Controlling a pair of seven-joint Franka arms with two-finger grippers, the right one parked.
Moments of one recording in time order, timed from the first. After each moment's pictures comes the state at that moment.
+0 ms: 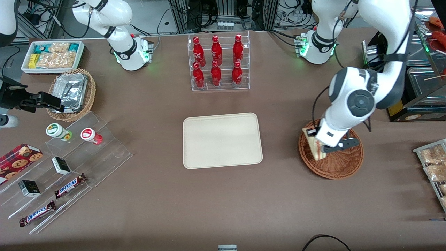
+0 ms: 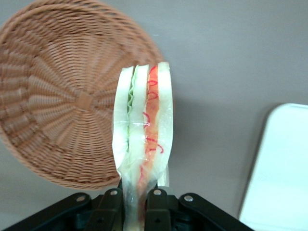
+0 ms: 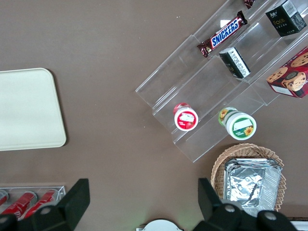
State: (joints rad) arm -0.20 0.23 -0.12 -1.94 0.04 2.07 -0.51
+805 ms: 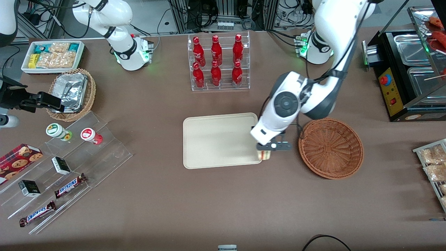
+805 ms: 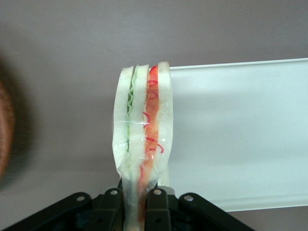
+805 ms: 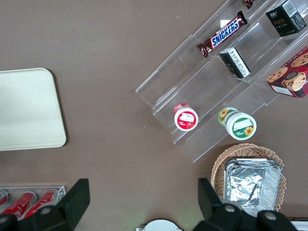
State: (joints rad) arm -0.49 0.48 -0.12 -1.66 -0.03 2.07 -0.58
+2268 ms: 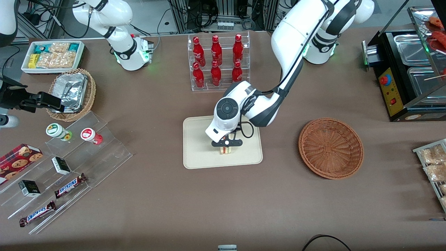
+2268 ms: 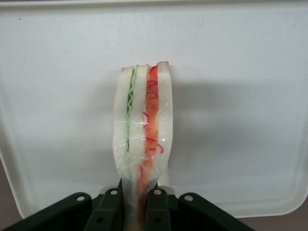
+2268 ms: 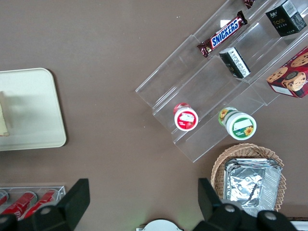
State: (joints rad) arm -0.68 0.78 -0.13 -1.37 -0.06 2.07 -0.77
